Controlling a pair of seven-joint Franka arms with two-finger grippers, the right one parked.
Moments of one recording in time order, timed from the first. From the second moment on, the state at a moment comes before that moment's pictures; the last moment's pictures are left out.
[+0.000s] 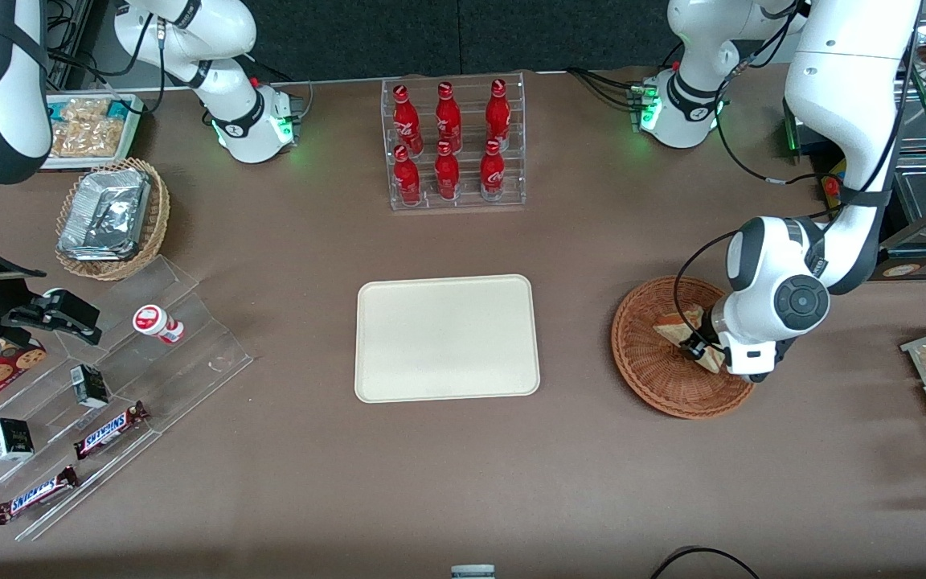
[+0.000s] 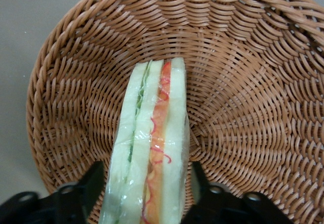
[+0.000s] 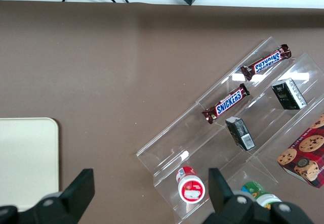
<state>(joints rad) -0.05 0.42 -0.10 -1.97 0.03 2.21 -0.99</state>
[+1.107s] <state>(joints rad) -0.05 0.38 -0.45 -1.59 0.06 1.85 -0.95</state>
